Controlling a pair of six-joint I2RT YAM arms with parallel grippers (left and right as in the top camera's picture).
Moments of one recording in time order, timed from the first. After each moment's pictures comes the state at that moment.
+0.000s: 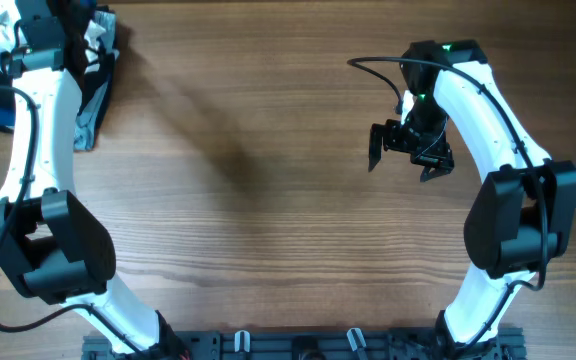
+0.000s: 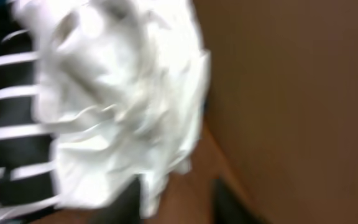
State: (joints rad) left arm 0.19 1.91 1.71 -0.45 -0.27 -0.85; right arm 0.15 1.99 1.65 -1.50 -0.16 0.28
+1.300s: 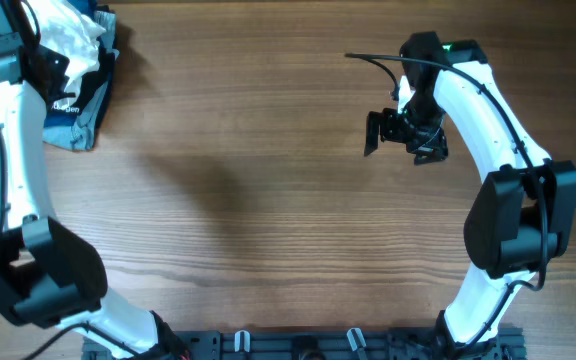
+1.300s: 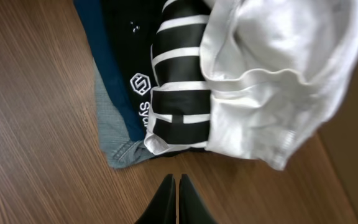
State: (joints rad) left arm 0.31 1.81 1.72 -0.86 -0.23 -0.82; right arm 0.15 1.99 1.65 -1.33 -0.16 0.25
